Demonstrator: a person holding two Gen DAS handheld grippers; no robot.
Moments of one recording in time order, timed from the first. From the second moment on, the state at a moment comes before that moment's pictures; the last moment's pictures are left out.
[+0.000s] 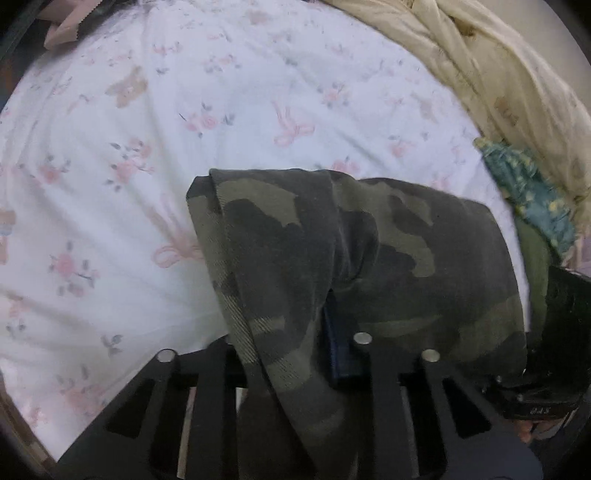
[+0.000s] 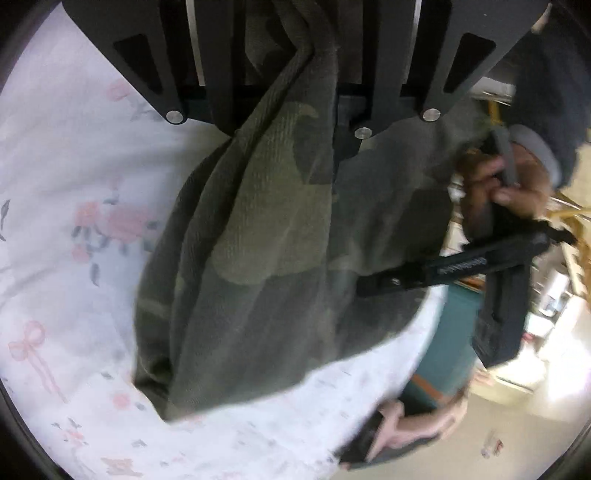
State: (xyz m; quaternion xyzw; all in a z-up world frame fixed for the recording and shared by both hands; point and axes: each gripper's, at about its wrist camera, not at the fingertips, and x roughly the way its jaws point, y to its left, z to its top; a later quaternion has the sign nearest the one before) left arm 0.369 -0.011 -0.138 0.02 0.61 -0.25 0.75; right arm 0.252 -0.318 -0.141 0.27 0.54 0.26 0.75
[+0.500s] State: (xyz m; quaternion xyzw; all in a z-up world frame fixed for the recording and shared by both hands) left arm 0.429 -0.006 0.028 0.13 0.53 -0.18 0.82; right arm 0.312 -0.244 -0.061 0.37 0.43 0.33 0.76
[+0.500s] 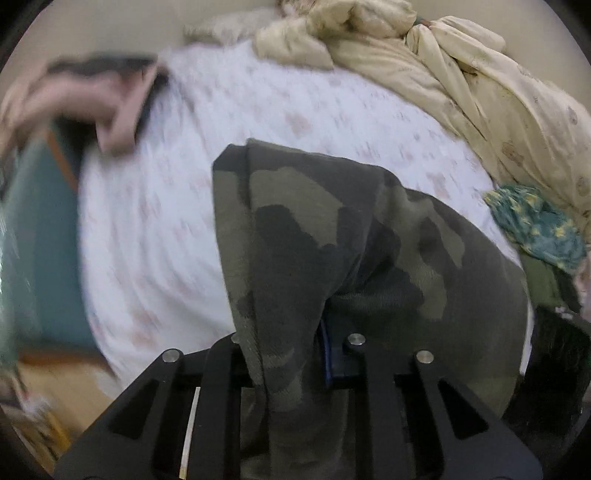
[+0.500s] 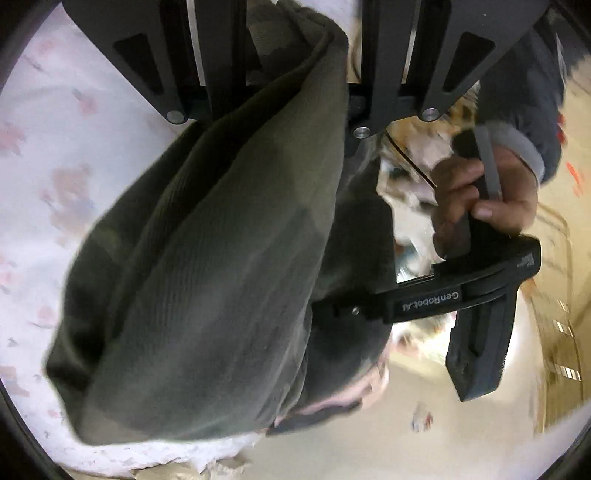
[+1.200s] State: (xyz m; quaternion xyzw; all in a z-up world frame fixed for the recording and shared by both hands) left arm 0.464 0.008 -0.067 -0.02 0.53 -0.07 0.85; right arm 0.347 -0.367 -0.147 0.36 0.46 0.11 0.80
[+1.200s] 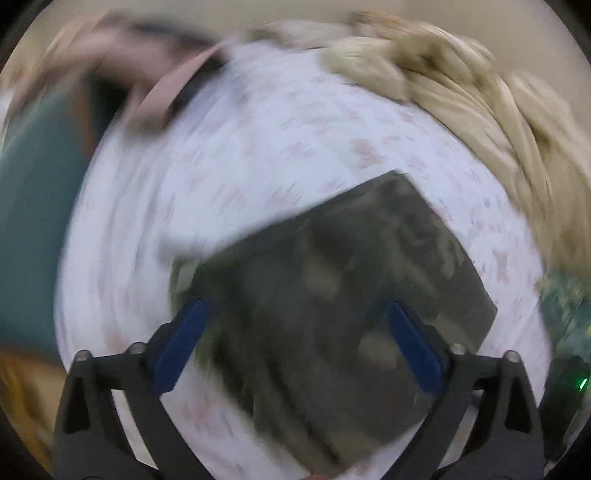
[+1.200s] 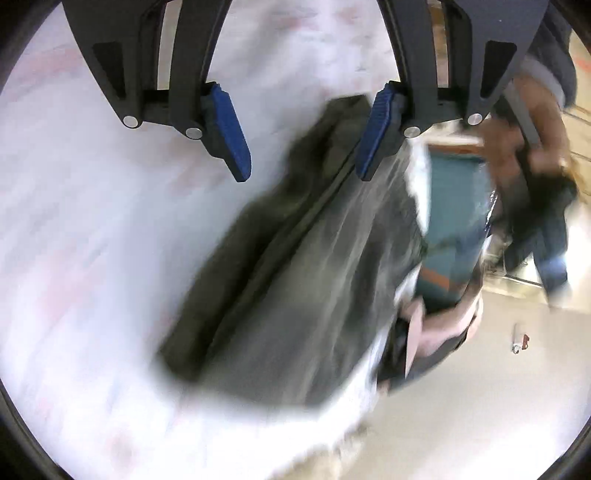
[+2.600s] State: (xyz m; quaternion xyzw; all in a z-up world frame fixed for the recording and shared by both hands) left arm 0.398 0.021 -0.110 -0.02 0.56 -0.04 0.83; right arm 0.414 -0.392 -0.146 0.19 0.53 0.10 0.82
